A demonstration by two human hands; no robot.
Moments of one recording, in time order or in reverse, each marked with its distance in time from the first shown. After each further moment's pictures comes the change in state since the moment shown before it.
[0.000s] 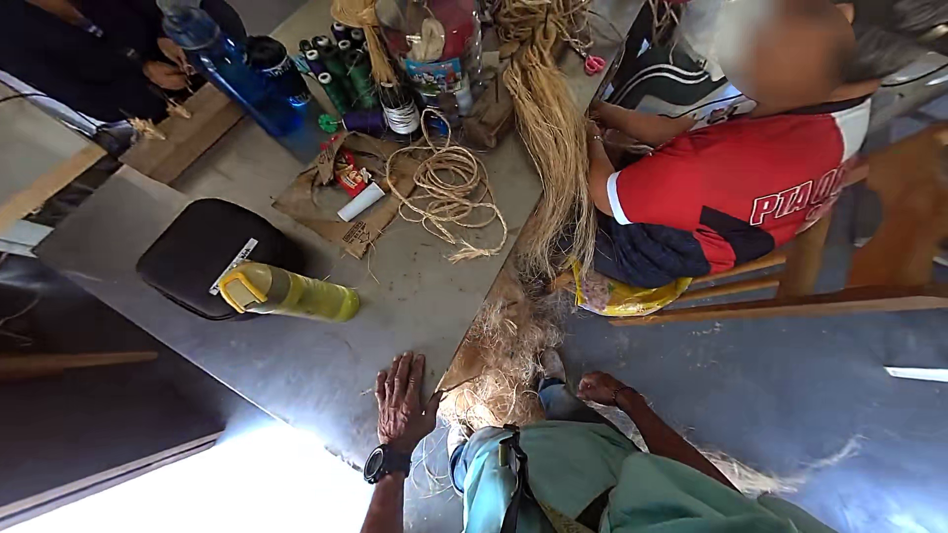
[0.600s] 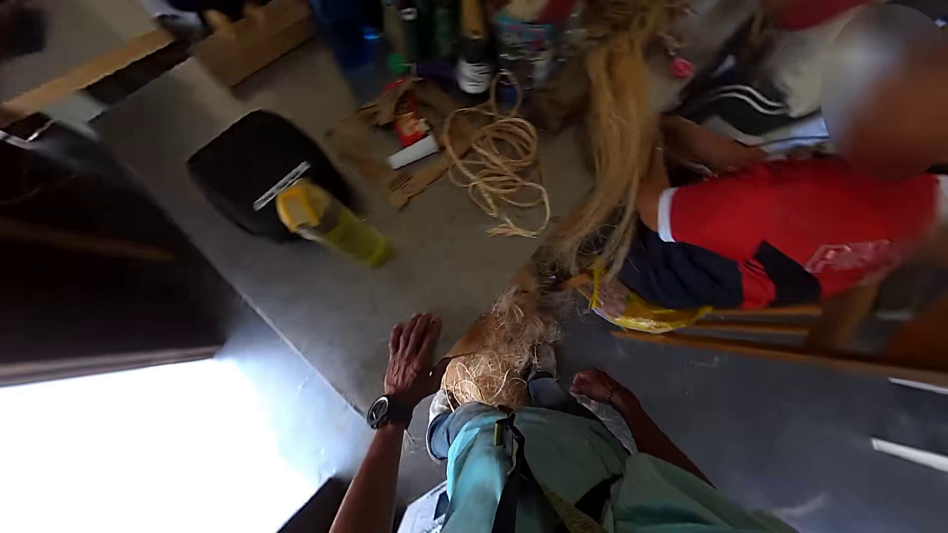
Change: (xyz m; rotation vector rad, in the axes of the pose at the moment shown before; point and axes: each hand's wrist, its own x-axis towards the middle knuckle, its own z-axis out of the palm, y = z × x) left_hand 0.000 0.000 -0.006 -0.082 -0.087 -0.050; right_hand 0.004 -0.020 -0.010 -0.046 -0.014 -0.016
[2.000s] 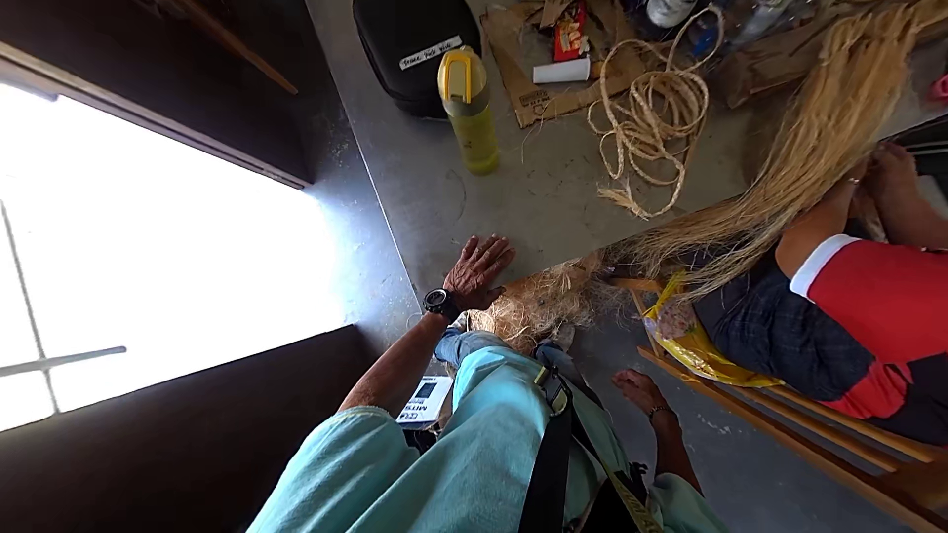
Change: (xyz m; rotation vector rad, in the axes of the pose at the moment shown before) left_hand -0.003 0.001 0.000 0.004 -0.025 0.008; right_hand -0.030 0.006 -0.027 0.031 0.094 0.116
